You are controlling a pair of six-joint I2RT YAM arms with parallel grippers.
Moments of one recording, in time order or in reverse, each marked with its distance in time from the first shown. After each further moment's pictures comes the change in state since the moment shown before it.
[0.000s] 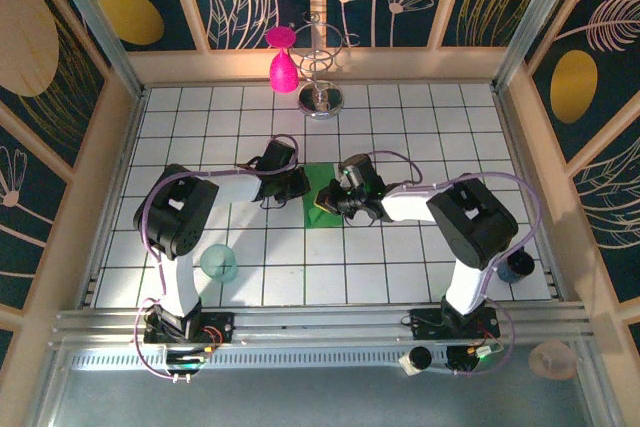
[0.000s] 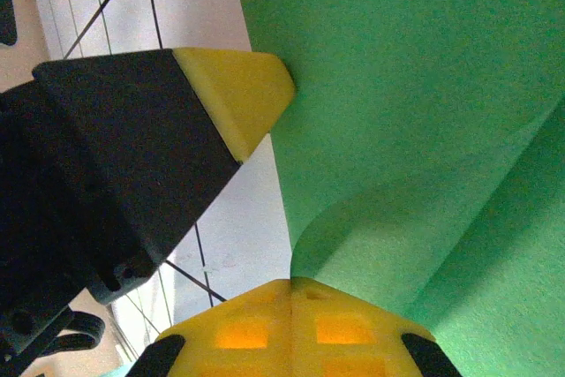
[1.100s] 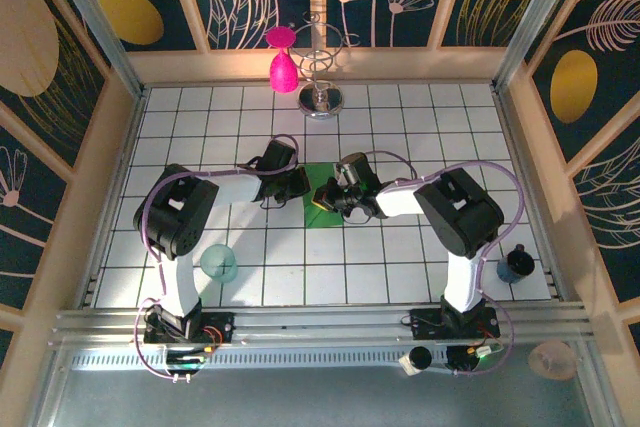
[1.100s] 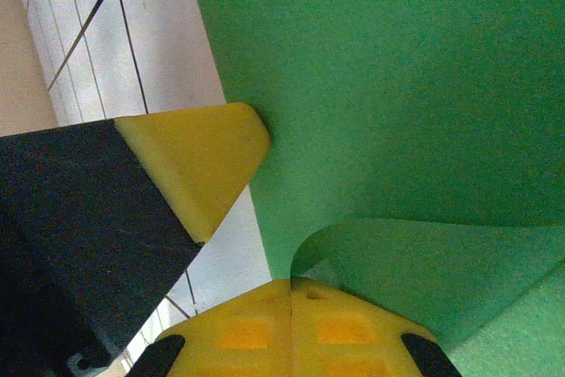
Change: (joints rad) left arm 0.000 0.000 0.000 0.000 -0.003 0.010; right arm -0.015 0.098 0.044 0.049 -0.019 0.021
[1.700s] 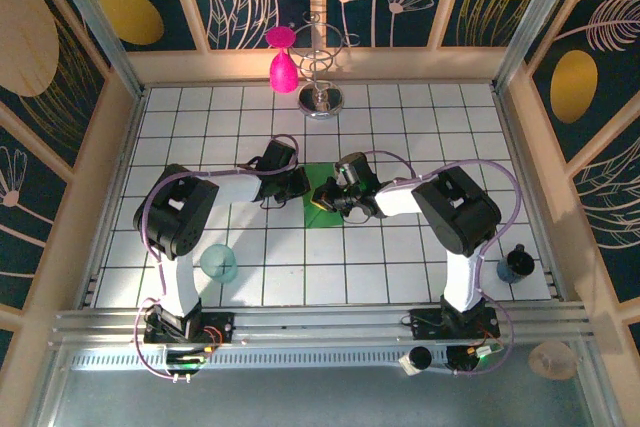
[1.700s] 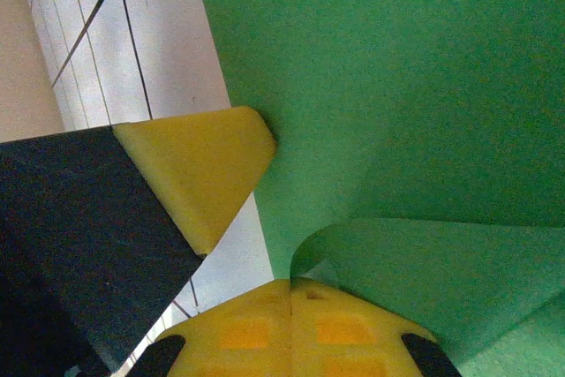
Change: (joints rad) left arm 0.000 0.000 0.000 0.000 0.000 0.000; right arm -0.002 0.019 0.008 0.018 -0.018 0.000
